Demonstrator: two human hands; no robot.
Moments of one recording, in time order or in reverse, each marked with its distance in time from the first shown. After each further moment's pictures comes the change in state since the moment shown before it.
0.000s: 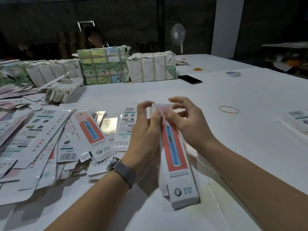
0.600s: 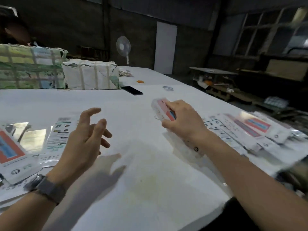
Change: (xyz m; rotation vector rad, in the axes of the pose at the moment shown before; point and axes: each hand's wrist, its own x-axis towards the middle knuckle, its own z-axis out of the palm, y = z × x) left_hand -0.002 0.002 0.001 0.150 -0.087 0.195; right_hand -0.013 -0.034 -0.147 -1.088 0.015 0.088
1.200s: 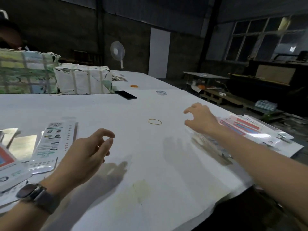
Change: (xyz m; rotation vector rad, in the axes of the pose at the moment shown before) left_hand -0.010 0.012 0.006 0.279 -0.210 0.077; right_hand 0.026 0.102 -0.022 -0.207 -0.040 0.184
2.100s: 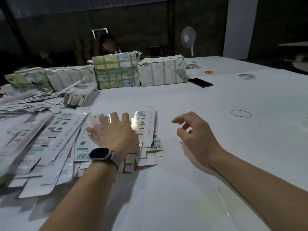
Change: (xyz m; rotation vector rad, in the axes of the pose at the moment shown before) left_hand 0.008 -0.050 -0.074 0.970 0.036 -0.752; right_hand -0.058 -0.227 0.104 1.051 -0.038 -0.404
